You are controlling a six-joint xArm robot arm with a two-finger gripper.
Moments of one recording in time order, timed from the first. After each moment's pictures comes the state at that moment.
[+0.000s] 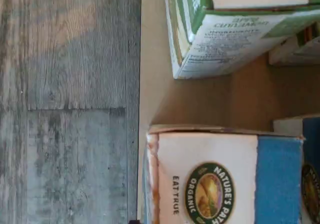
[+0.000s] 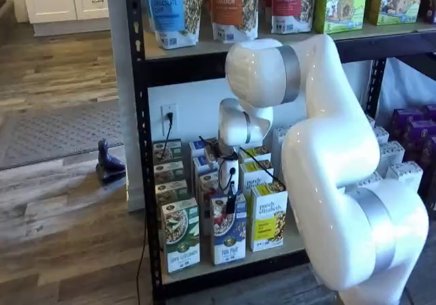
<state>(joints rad) 0.08 1.07 -1.71 0.08 0.67 -1.55</state>
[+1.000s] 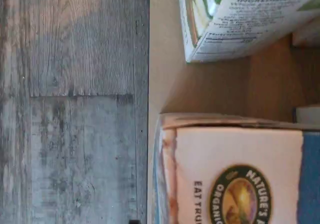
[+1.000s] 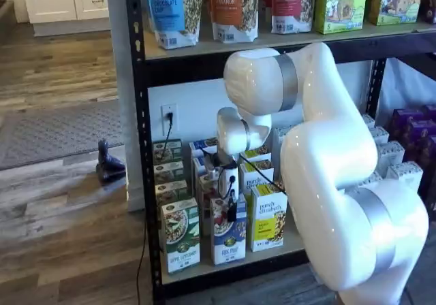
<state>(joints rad) 0.08 1.13 -1.74 0.01 0.67 -1.49</state>
